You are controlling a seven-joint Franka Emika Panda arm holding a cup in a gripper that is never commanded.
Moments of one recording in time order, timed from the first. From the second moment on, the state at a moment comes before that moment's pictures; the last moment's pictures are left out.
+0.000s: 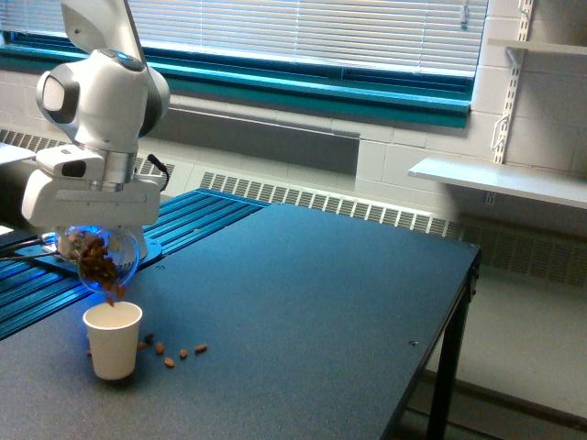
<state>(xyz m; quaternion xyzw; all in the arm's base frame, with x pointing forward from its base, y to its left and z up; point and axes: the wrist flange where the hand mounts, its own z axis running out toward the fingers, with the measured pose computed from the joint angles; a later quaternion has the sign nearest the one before) 0.222 -0.249 0.257 0.84 -0.53 0.00 0.10</state>
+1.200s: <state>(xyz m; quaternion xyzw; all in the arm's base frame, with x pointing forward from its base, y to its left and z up) 0.226 -0.270 0.254 0.83 -0.56 0.00 0.10</state>
